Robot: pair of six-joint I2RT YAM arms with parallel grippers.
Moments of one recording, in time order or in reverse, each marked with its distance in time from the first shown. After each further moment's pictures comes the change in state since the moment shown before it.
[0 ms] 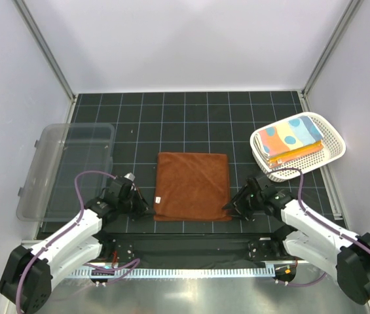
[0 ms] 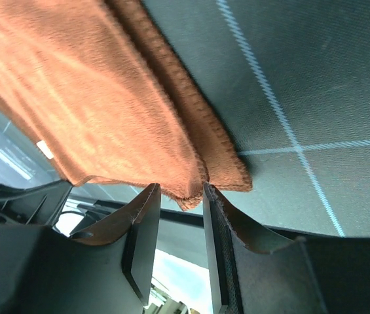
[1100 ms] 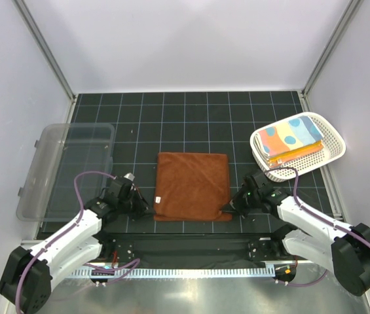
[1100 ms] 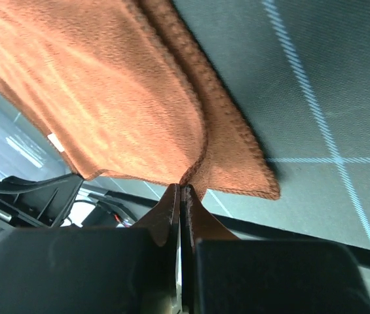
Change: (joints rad) left arm -0.002 -0.003 0.000 0.000 0.000 -0.016; right arm 0.003 0.095 0.003 0.088 -0.060 0.026
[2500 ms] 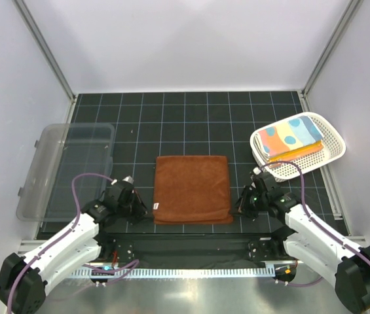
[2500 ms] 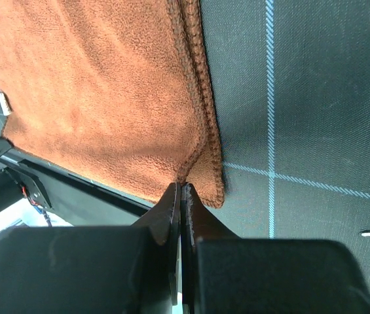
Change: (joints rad) left arm -0.064 -0.085 0.013 -0.126 -0.067 -0.033; right arm -0.093 -0.165 -0.036 -0.086 -0.023 -0.492
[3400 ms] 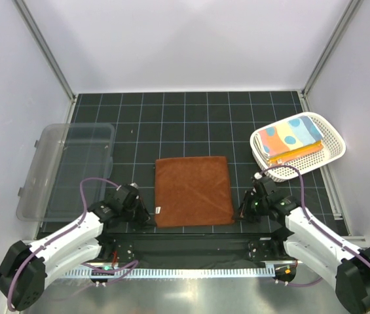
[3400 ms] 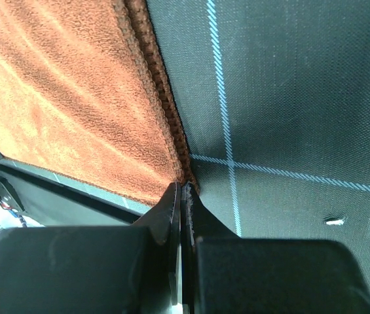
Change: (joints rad) left arm -0.067 0.081 -0.054 0.060 0.045 -0.056; right arm 0.000 -0.023 -0.049 -0.038 0.031 -0.024
